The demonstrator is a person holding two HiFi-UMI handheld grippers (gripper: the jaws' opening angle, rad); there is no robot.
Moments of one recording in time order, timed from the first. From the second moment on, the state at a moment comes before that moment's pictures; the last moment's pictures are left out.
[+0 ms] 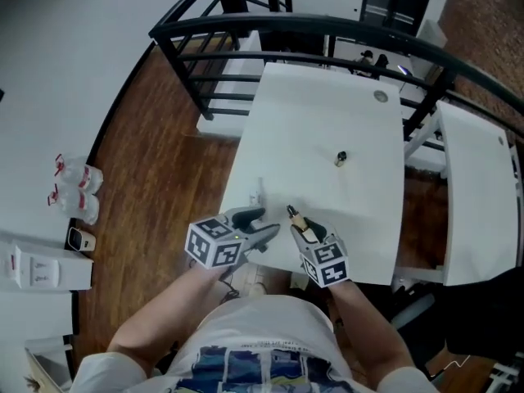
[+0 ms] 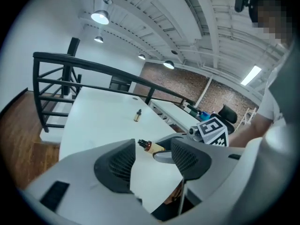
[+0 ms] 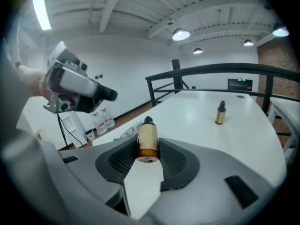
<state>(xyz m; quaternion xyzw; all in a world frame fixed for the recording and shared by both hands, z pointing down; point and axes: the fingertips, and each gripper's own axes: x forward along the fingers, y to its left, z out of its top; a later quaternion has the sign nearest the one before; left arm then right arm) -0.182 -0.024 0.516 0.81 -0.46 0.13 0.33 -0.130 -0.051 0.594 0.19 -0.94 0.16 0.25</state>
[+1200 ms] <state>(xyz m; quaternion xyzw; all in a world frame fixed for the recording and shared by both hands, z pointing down) -0.011 -0.106 0.456 0.90 -0.25 0.11 0.33 -0.001 -0.075 0.512 0.26 -0.95 0.13 0.15</state>
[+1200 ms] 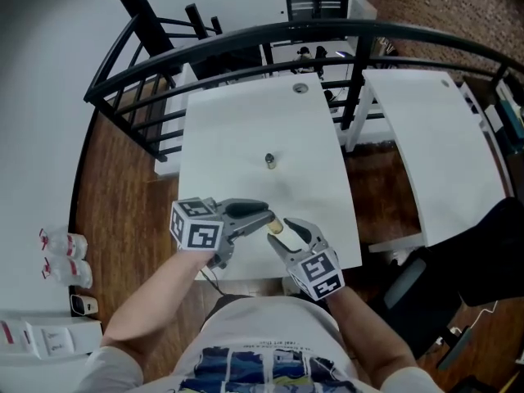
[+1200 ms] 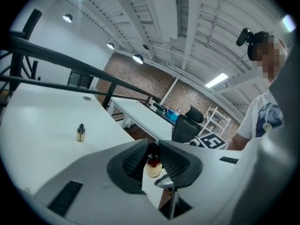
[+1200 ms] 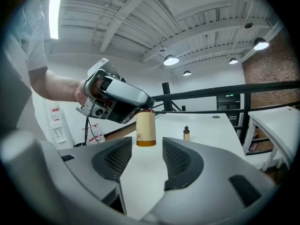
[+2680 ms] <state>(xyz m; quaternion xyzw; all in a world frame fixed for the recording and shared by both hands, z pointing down) -0.112 -0.307 0.603 0.84 -0.46 0.25 0.16 0.071 -0.143 0.575 0.31 -0.89 0.21 0.24</state>
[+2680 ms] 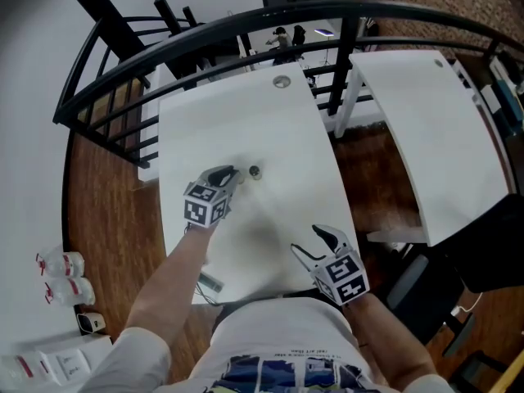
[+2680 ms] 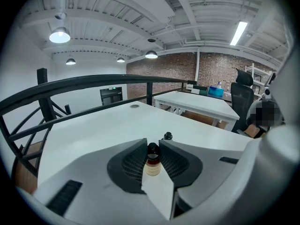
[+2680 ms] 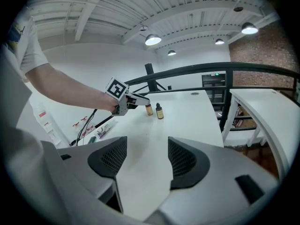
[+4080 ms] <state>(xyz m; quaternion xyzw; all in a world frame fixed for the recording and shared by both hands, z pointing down) -0.132 -0.205 0.502 0.84 -0.50 0.15 0.13 0.035 -0.097 0.555 0.29 -0.90 0.20 0.24</state>
